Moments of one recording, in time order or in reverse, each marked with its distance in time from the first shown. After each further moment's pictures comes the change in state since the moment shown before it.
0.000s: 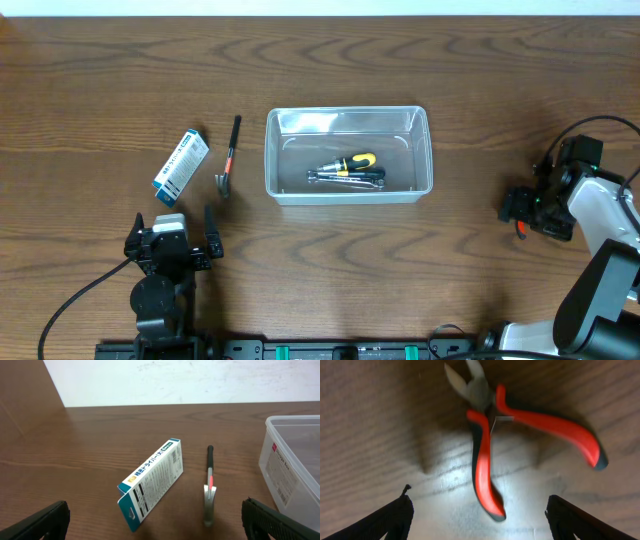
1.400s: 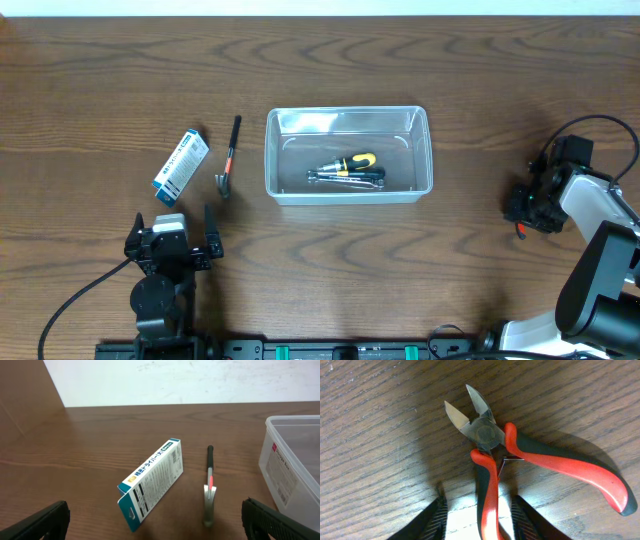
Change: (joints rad) left arm 0.000 0.000 0.000 0.000 0.000 0.000; right arm 0.018 0.073 -0.019 0.113 0.005 0.030
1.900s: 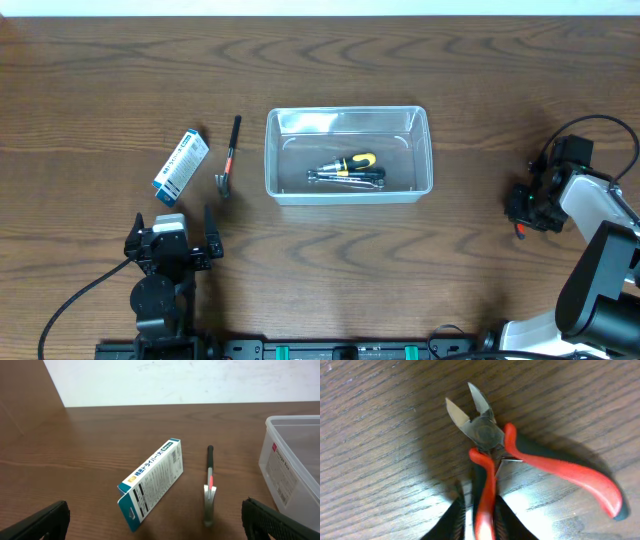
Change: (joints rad) left arm 0.000 0.000 0.000 0.000 0.000 0.000; right arm 0.000 0.000 0.000 0.000 0.000 0.000
